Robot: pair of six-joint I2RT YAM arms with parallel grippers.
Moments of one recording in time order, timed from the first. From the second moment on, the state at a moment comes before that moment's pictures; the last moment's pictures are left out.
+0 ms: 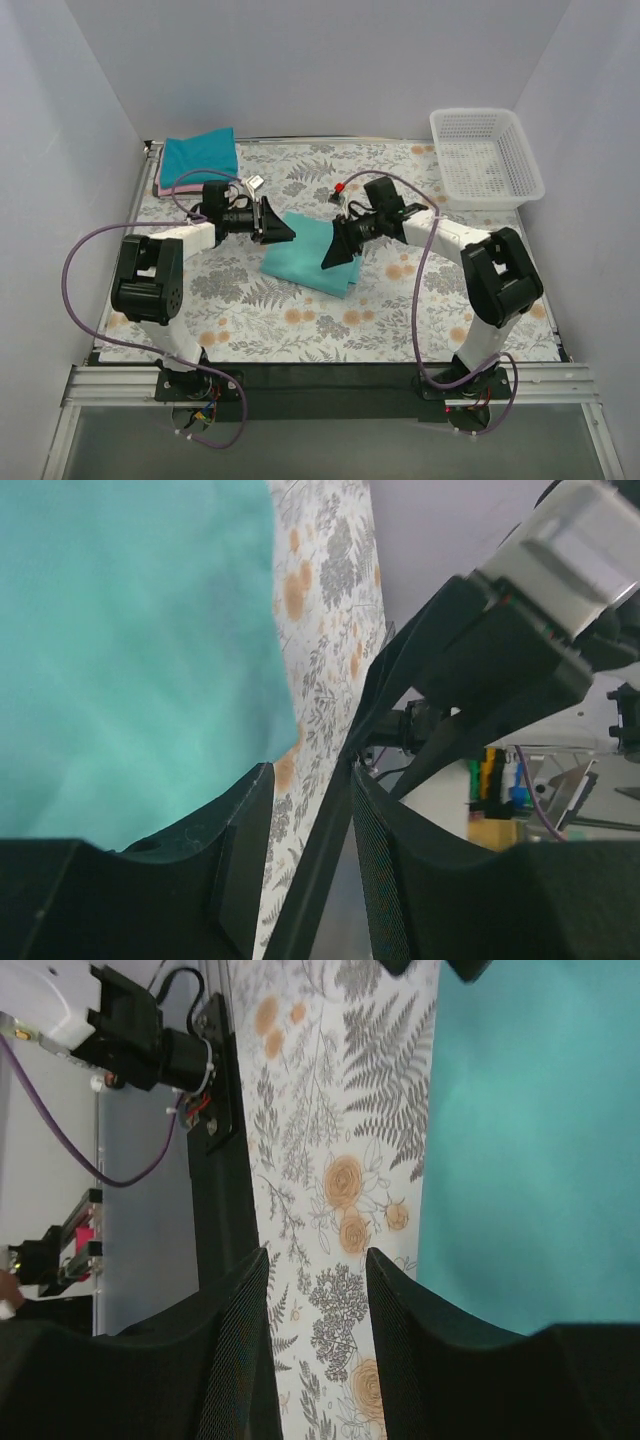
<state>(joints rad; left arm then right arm) -0.14 1.73 0.95 0.14 1.15 -0.62 0.52 1.74 1.16 -0.24 -1.08 0.06</state>
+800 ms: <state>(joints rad) -0.10 1.92 0.91 0.09 1.10 -0.60 0.29 1.99 1.25 -0.52 -0.91 -0.24</state>
